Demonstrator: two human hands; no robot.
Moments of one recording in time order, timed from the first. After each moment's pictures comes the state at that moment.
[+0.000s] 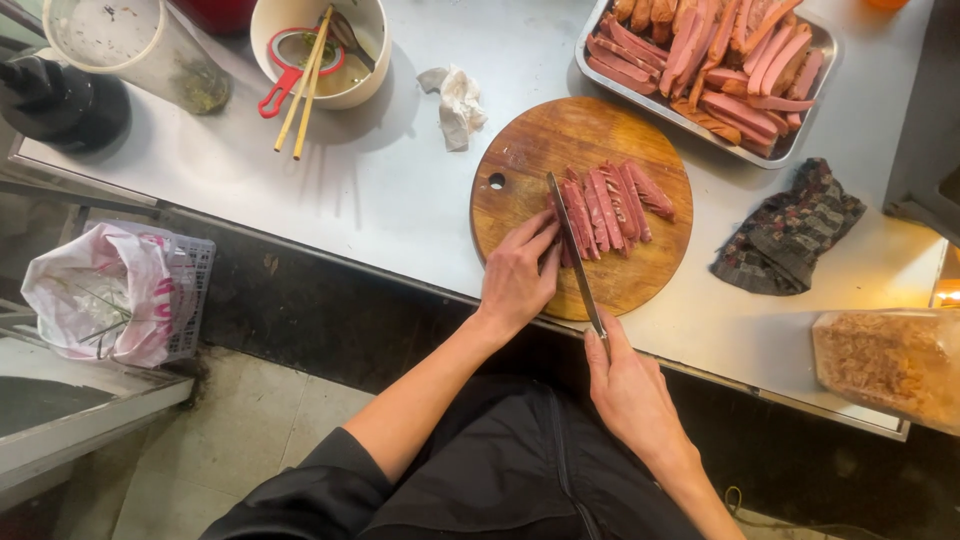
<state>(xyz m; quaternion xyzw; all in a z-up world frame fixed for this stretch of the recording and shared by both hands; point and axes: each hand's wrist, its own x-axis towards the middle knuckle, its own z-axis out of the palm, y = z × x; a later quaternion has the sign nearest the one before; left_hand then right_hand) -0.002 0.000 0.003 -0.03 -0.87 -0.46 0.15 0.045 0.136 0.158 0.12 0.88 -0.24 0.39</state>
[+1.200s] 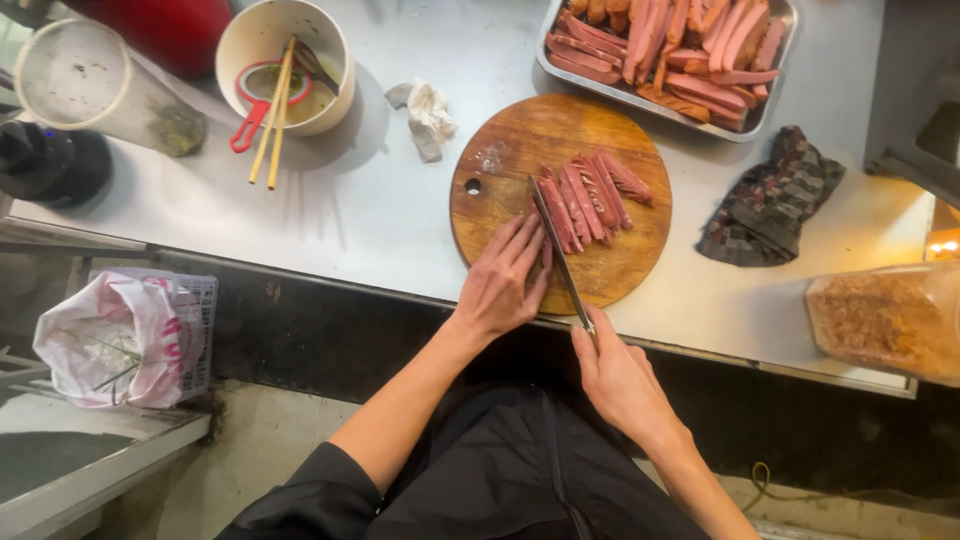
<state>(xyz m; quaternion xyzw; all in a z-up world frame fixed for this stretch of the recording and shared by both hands) 0.002 -0.014 -0.014 -0.20 -0.90 -0.33 0.23 0.057 0.164 0.109 0.07 0.89 -0.28 0.36</state>
